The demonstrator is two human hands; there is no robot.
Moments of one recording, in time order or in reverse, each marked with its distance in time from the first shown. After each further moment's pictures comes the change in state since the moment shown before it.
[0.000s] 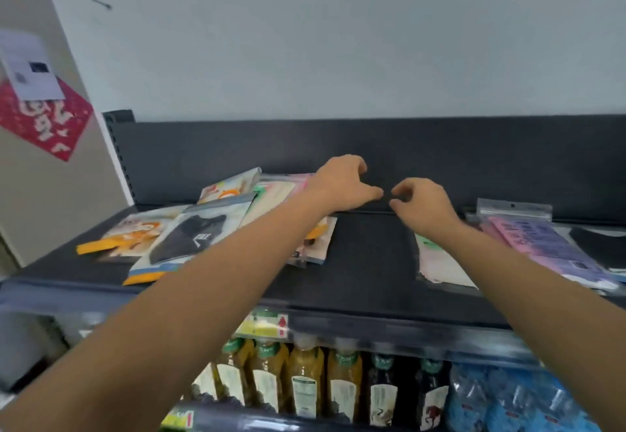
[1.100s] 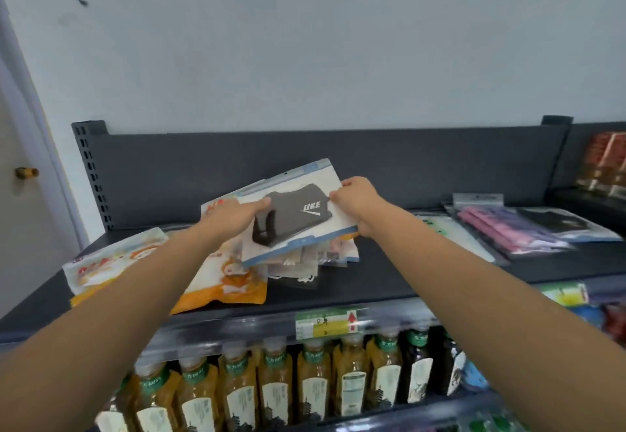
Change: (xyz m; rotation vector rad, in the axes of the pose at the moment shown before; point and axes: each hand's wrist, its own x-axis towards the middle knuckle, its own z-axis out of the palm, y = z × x) left_hand -0.061 -0.224 -0.087 -0.397 -0.095 -0.389; right_hand -0.028 -0.181 0.090 0.538 -0.026 0.402
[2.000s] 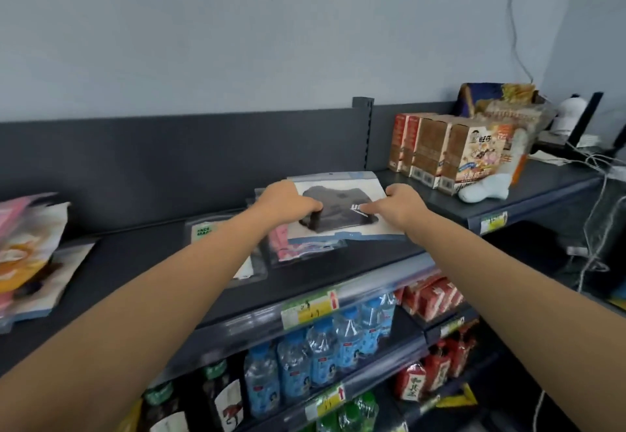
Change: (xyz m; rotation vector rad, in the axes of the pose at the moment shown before) left_hand -0.032 0.324 0.398 0.222 -0.282 0.408; right_hand 0.046 0.186 -0.454 -0.315 0.347 0.153
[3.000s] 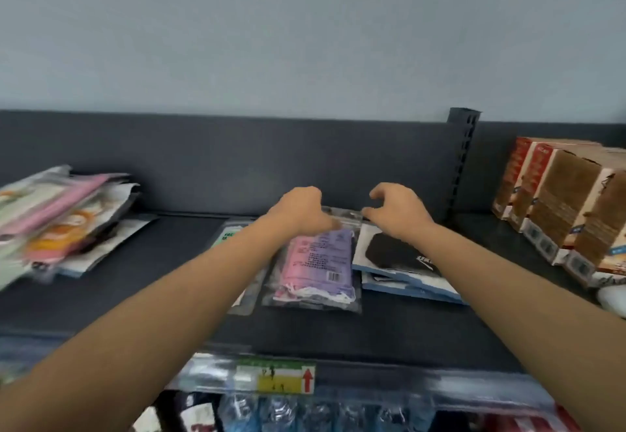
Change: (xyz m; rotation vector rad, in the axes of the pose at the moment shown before) left_hand 0.082 0.016 0.017 0.297 0.147 -0.230; right_hand 0.153 -0.021 0.040 -0.309 -0.269 -0.580
